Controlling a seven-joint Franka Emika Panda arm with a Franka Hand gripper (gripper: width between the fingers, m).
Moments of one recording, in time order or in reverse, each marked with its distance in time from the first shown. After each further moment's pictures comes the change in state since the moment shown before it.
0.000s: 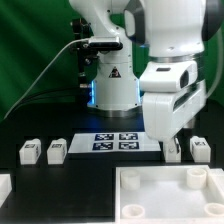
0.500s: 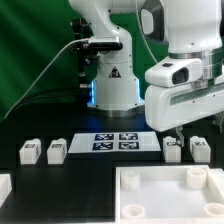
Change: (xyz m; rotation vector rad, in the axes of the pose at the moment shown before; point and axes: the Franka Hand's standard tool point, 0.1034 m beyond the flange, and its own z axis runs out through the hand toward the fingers) arm 0.019 -0.032 0.003 0.032 0.017 0.624
